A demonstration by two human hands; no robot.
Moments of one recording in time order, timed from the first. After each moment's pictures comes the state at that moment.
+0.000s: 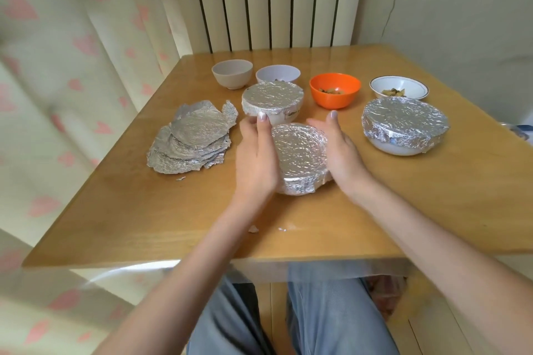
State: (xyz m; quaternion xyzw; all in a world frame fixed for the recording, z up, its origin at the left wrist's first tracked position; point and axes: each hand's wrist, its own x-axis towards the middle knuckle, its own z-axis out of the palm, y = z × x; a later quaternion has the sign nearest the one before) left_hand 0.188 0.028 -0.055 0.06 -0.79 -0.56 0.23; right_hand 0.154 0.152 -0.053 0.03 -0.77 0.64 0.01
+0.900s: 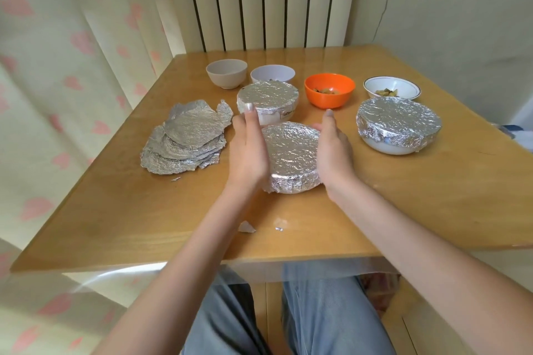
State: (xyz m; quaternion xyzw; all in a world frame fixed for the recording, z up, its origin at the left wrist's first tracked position) left_hand 0.166 0.017 -0.056 0.11 -0.75 -0.63 0.17; right_hand 0.161 0.135 -0.044 -0.11 -0.75 0.65 0.07
